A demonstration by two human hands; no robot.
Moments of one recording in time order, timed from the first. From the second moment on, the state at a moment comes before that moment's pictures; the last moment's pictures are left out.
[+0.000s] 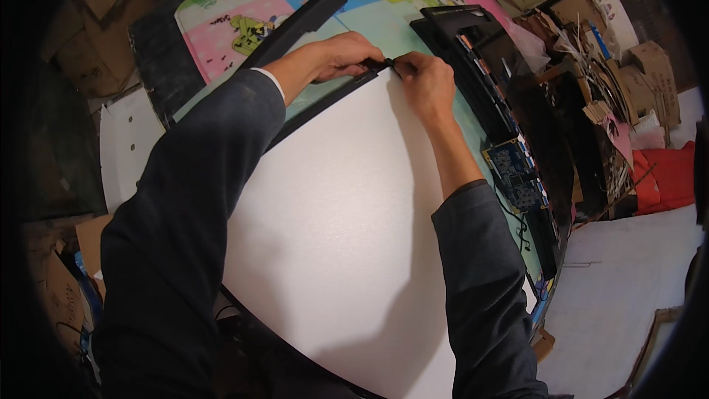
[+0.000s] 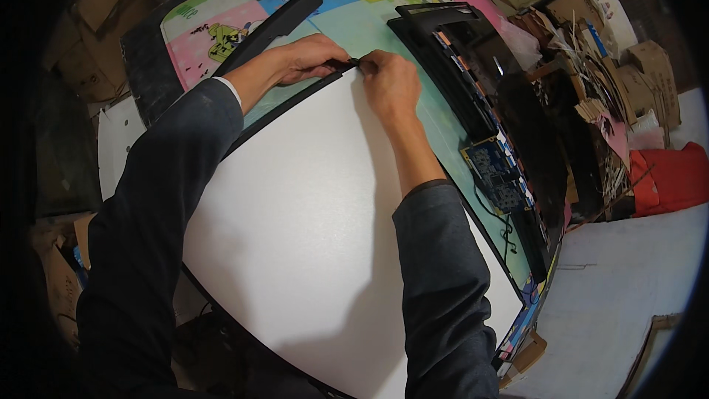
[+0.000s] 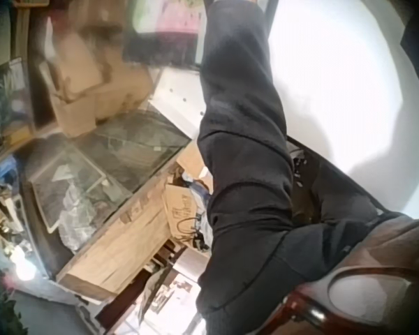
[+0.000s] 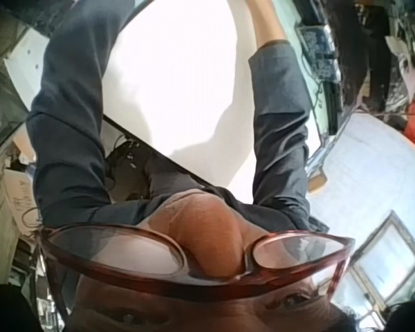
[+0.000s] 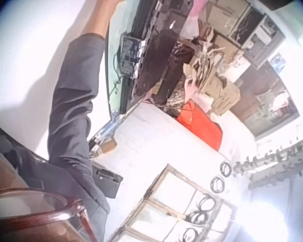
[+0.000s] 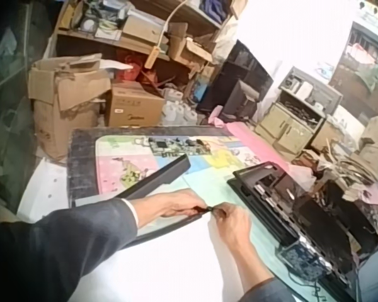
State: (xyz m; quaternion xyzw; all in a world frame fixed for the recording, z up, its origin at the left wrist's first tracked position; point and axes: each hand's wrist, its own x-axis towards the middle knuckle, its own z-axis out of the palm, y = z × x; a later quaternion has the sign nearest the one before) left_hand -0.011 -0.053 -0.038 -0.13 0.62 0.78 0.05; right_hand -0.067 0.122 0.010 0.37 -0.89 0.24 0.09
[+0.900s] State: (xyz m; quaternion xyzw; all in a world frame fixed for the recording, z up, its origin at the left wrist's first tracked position) left_hand -0.011 -0.051 -0.039 -0.12 0.60 0.79 0.04; right_hand -0.067 0.127 -0.002 0.48 -0.84 0.15 0.20
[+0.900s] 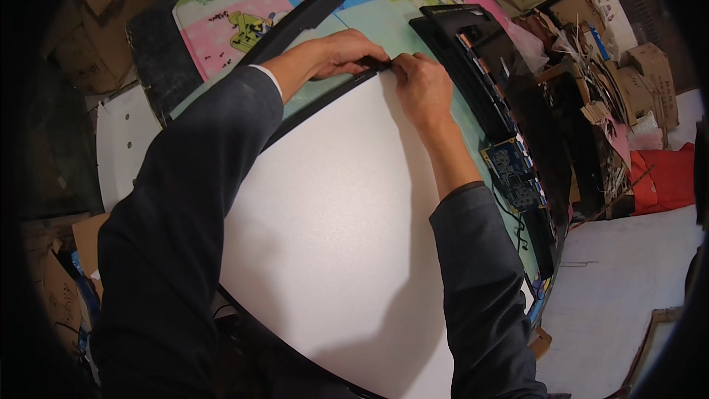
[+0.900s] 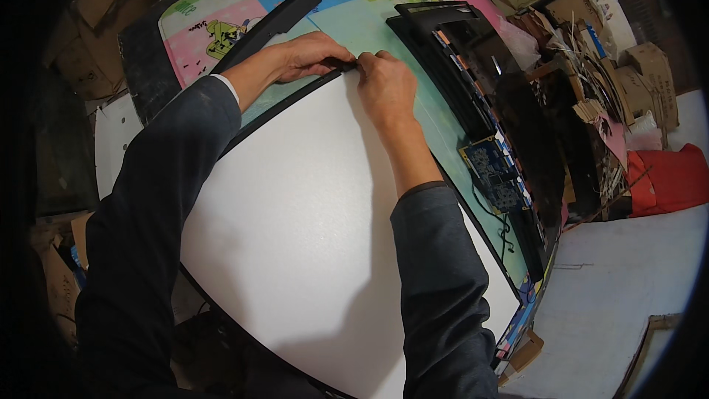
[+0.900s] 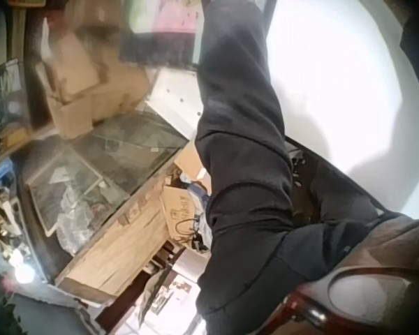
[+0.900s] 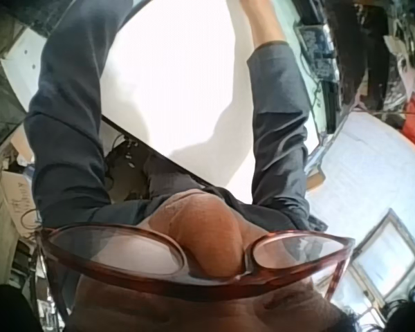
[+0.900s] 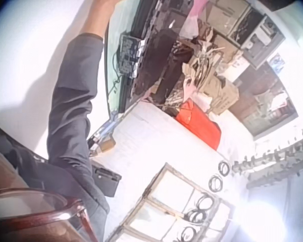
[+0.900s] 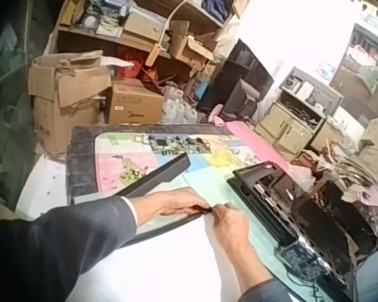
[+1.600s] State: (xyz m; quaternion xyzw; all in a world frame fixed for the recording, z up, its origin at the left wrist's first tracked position) left_hand -0.006 -0.045 -0.035 -0.13 0.62 0.78 0.01; right_hand -0.082 0.128 0.002 0.42 -0.87 0.25 0.06
